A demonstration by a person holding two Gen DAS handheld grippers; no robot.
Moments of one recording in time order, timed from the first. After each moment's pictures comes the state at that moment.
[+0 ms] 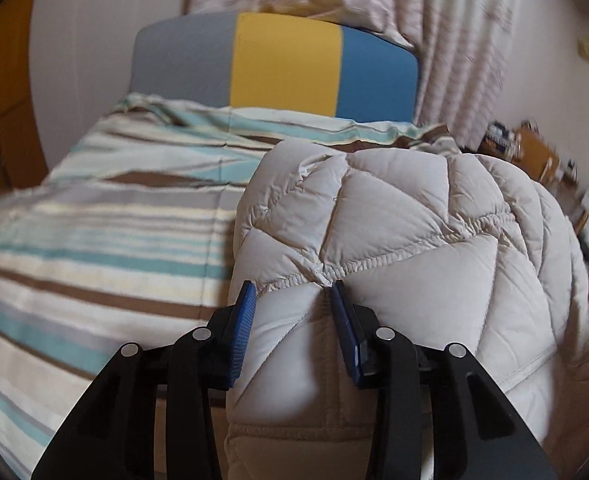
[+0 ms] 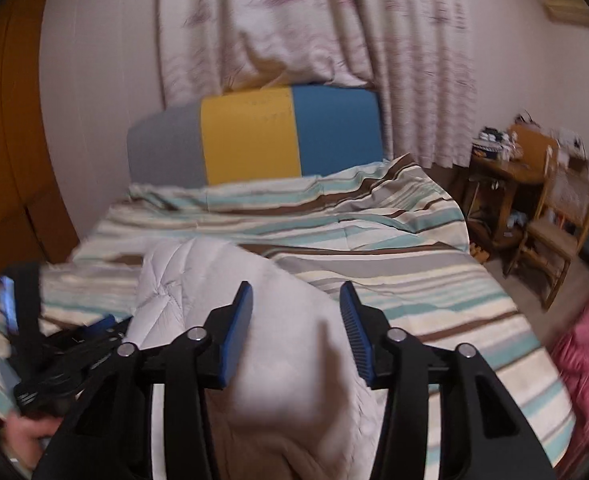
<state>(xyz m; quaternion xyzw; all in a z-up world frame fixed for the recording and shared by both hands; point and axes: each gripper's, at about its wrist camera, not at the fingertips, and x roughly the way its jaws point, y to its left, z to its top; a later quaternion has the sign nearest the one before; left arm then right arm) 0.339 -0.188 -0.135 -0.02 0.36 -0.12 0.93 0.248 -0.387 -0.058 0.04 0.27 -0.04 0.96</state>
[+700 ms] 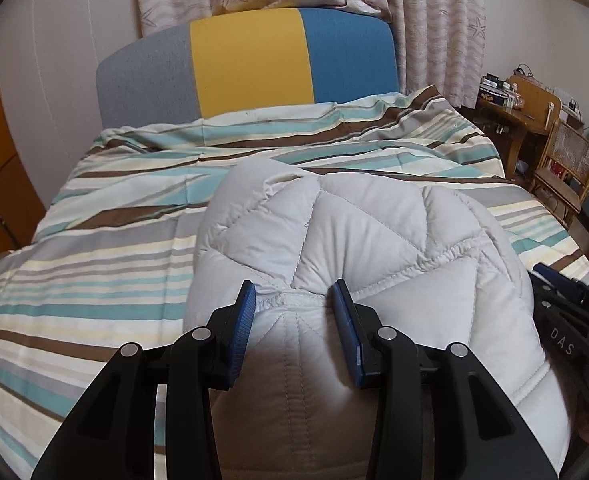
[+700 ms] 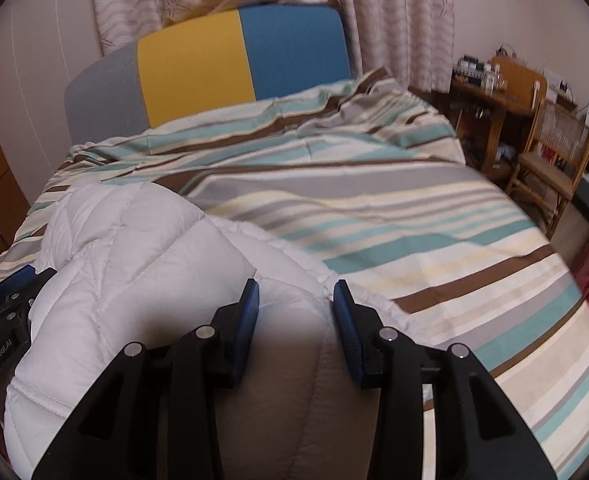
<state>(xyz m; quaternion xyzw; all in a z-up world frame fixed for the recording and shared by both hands) 0.385 -0.250 -0.160 0.06 0.36 -0.12 0.92 0.332 -0.452 -0.186 0.10 0.36 -0.09 0.92</state>
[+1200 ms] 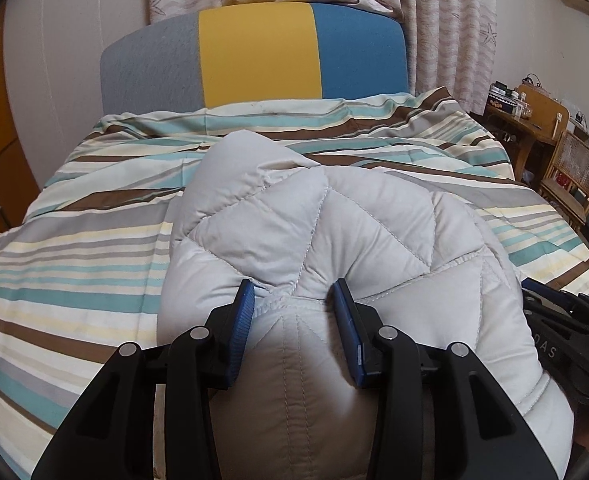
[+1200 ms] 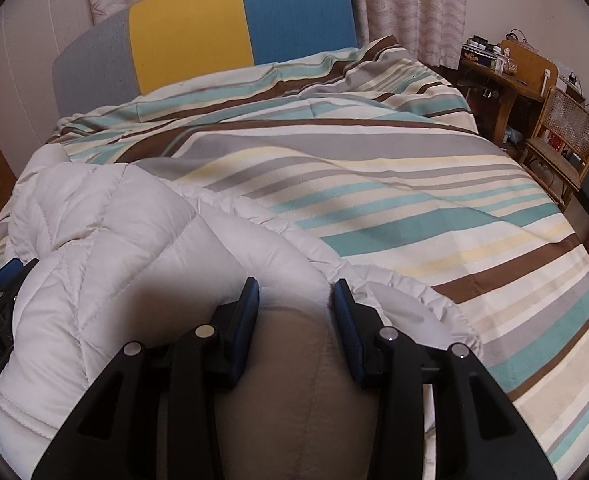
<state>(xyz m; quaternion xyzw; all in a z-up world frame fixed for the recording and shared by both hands) 0.400 -0.251 -0.191 0.04 0.36 -0.11 0.93 0.368 -0.450 -0.227 0.09 0.41 -0.09 0.90</state>
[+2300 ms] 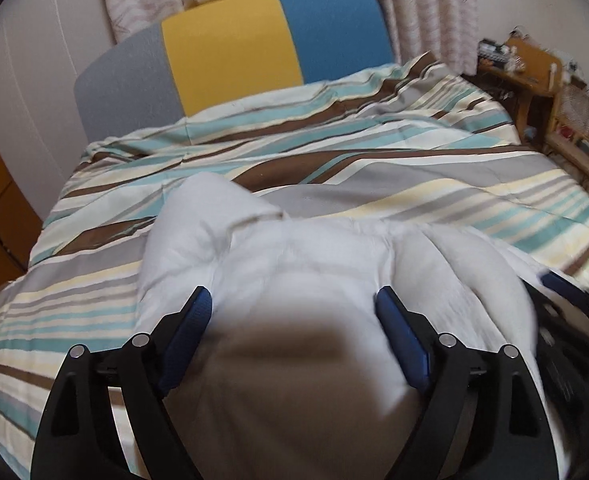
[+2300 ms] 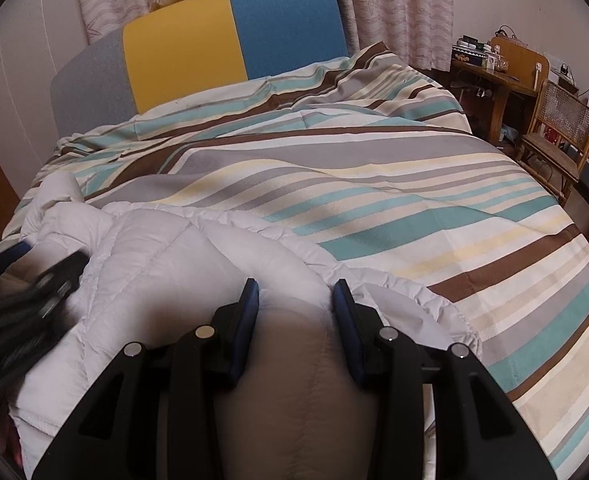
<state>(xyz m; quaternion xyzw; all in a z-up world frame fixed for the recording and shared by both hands) 0.411 -0.288 -0.182 0.12 0.37 -0.12 0.91 0.356 -0.459 -0.224 0.11 0.38 -0.10 0.91</state>
